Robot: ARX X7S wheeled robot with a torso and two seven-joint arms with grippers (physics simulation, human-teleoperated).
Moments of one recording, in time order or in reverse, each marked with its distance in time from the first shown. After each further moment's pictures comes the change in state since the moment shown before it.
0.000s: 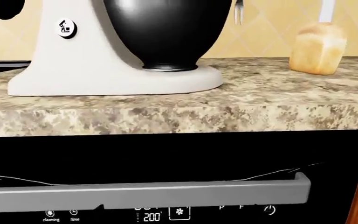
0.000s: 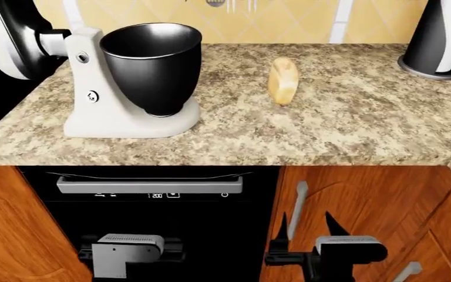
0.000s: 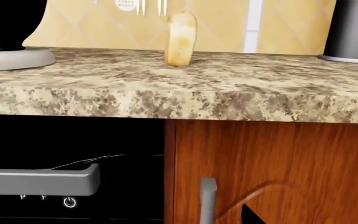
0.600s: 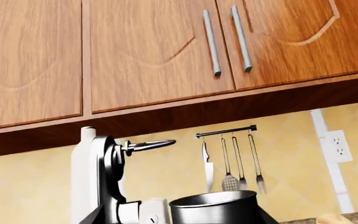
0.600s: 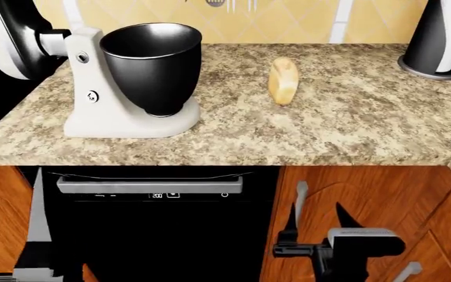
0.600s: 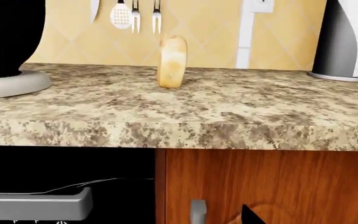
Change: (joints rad) left arm 0.367 -1.091 0.087 0.856 -0.183 0.282 -0.982; right arm -0.006 0.056 -0.005 -0.144 0.051 0.092 0.034
